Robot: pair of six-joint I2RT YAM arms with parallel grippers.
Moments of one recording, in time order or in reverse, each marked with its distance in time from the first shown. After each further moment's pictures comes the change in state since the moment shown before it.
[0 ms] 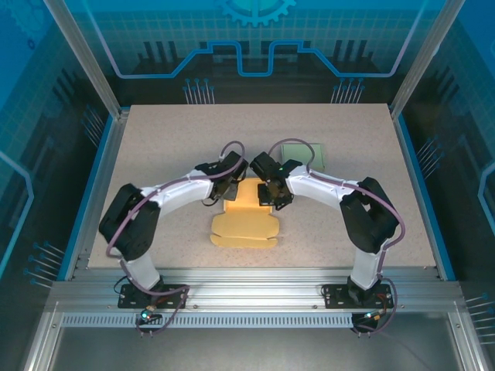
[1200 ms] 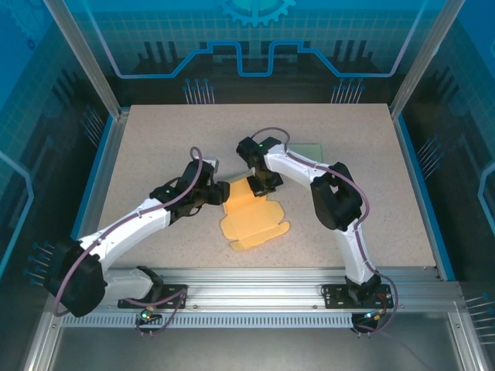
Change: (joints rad) left arm 0.069 -0.449 -0.298 0.210 0.223 -0.018; right arm -0.040 0.377 0.541 -0.400 -0.008 -0.328
